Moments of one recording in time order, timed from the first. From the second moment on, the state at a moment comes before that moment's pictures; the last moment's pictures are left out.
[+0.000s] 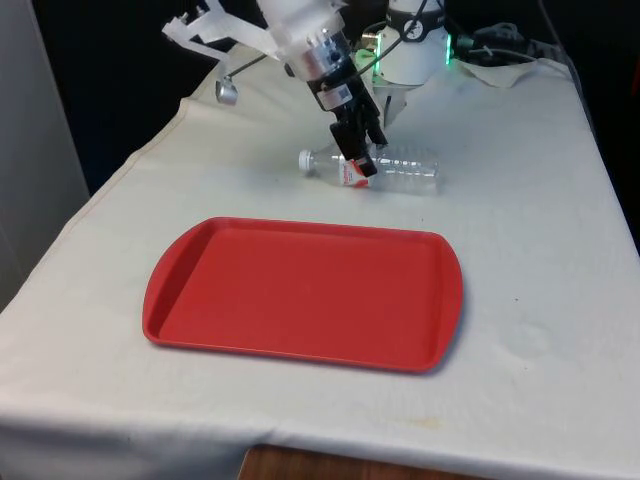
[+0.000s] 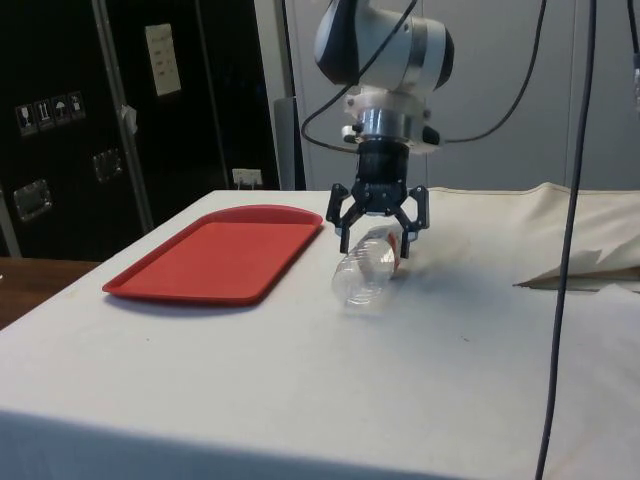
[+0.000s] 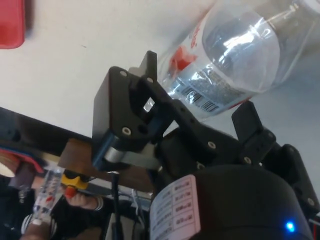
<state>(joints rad) 0.17 0.29 -0.41 -2.45 0.96 2.38 0.56</state>
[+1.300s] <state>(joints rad) 0.15 0.46 -0.54 -2.31 1.05 2.11 0.41</state>
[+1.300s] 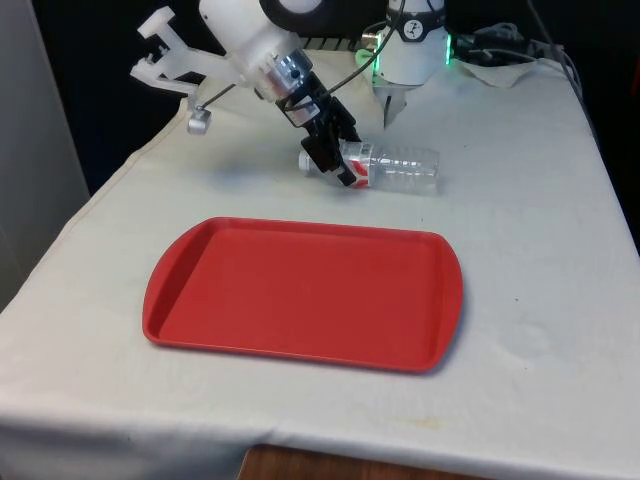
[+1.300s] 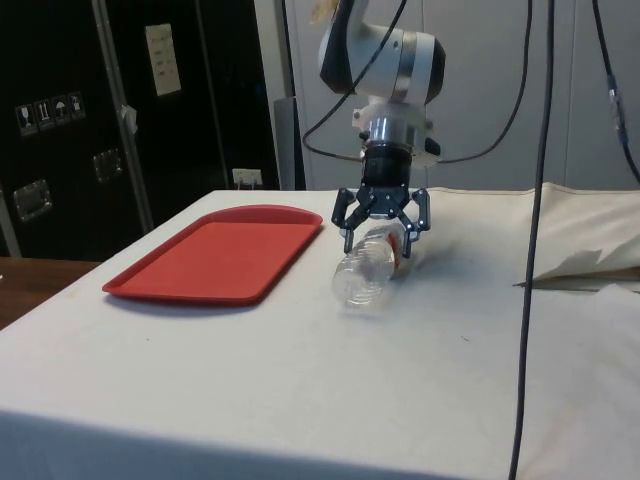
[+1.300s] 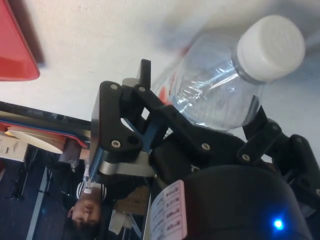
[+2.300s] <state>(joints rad) 0.14 0.50 -0.59 -2.30 1.09 2.02 0.32</state>
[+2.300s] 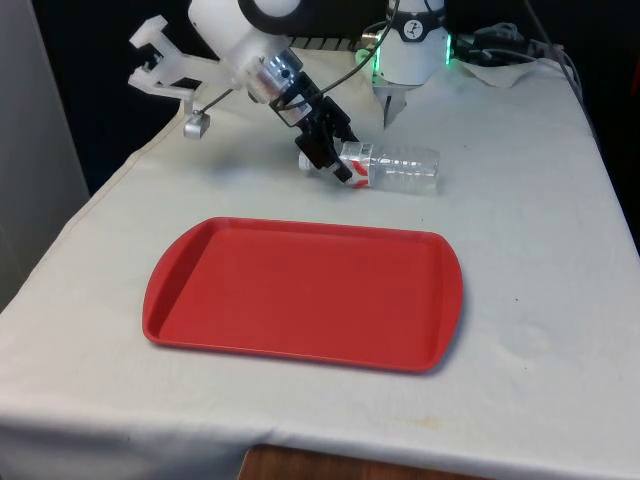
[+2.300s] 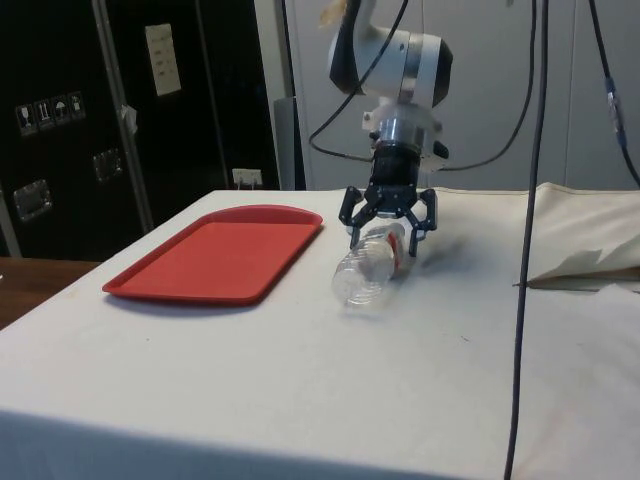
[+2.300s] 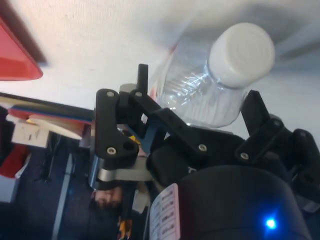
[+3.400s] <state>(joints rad) 0.13 0.58 -0.62 -2.24 1.12 1.92 0.27</state>
